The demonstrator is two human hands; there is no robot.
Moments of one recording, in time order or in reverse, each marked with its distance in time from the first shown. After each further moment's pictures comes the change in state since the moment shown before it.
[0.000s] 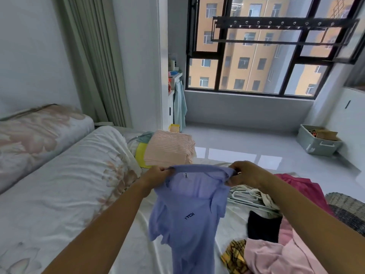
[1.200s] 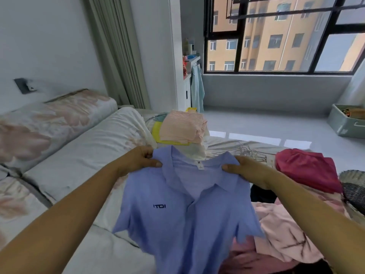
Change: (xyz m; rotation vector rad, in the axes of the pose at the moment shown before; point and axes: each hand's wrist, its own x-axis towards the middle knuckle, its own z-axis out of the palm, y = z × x) left_hand -0.166 0.005 0.016 0.202 -0.069 0.062; right_hand -0.119 0.080 0.033 0.506 -0.261 -0.161
